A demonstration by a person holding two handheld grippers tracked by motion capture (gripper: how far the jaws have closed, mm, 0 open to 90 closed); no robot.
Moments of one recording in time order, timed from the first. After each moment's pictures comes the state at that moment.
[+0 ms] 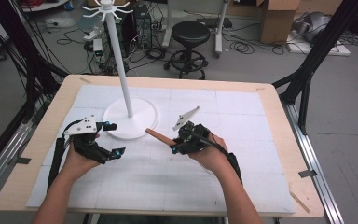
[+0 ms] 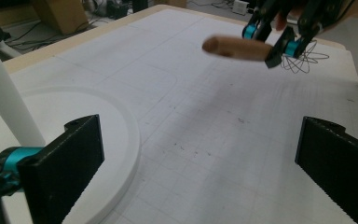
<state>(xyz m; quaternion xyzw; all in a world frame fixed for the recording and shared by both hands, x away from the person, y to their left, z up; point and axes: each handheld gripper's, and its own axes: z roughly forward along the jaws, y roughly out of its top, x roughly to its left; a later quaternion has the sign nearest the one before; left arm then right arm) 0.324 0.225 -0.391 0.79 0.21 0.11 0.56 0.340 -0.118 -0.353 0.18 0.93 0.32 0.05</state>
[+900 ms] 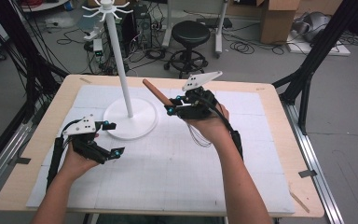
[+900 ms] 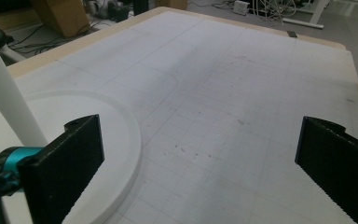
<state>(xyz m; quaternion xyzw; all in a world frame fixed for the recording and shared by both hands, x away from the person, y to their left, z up) 0.322 0.226 -0.388 0.79 0.20 0.11 0.56 0.370 -0.126 -0.266 0.18 0.85 0.48 0.11</state>
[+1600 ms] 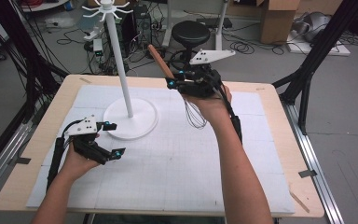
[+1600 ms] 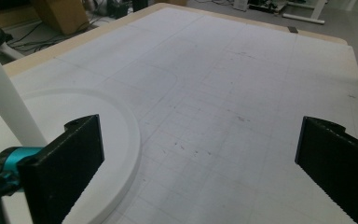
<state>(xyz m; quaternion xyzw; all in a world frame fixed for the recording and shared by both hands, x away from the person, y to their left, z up) 0.322 0.224 -0.389 0.80 0.20 0.11 0.56 0.389 -0.128 -0.223 0.21 0.79 0.55 0.16</state>
